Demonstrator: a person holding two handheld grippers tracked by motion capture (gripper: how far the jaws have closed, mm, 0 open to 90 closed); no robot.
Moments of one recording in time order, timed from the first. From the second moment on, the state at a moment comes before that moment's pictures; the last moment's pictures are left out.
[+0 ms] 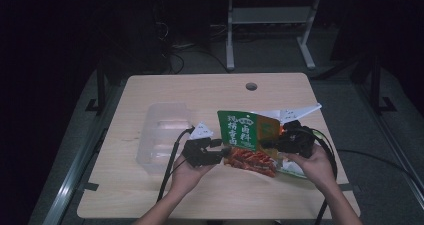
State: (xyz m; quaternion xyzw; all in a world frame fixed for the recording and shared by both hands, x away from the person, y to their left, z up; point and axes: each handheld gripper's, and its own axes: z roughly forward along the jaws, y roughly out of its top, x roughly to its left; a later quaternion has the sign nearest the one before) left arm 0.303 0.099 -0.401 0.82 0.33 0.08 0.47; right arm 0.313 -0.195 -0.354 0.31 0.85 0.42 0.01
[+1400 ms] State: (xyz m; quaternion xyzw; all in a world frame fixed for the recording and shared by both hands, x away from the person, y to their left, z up) left arm 0.245 0.108 -0.421 0.86 0.24 0.12 0.45; right arm 0.328 -0.170 -0.306 0.31 0.84 0.44 0.05
